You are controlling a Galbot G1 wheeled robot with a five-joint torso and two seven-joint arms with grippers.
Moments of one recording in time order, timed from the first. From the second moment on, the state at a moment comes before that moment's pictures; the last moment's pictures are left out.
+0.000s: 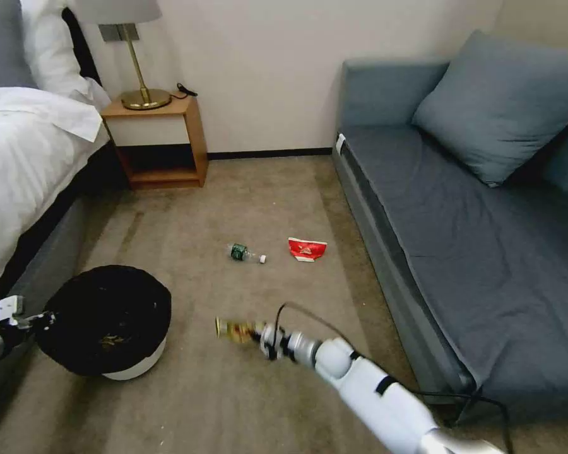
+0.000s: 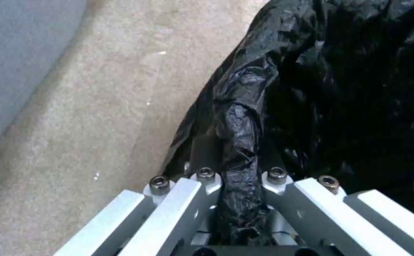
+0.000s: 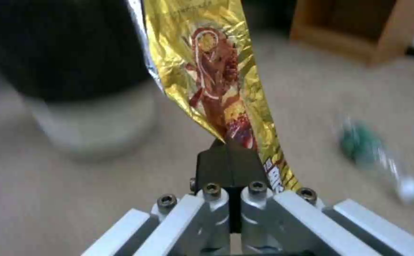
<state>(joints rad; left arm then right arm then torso) 1.35 -0.80 -1.00 -1.39 -0.86 0.67 0.31 -0.78 1.35 -0.23 1.11 0.10 0.14 -0.42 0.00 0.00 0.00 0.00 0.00</state>
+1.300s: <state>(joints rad) 1.35 -0.83 -1.01 -1.42 -0.86 0.67 0.30 -0.54 1.61 -0.62 1.33 0.54 -0.10 0.01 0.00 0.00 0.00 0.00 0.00</state>
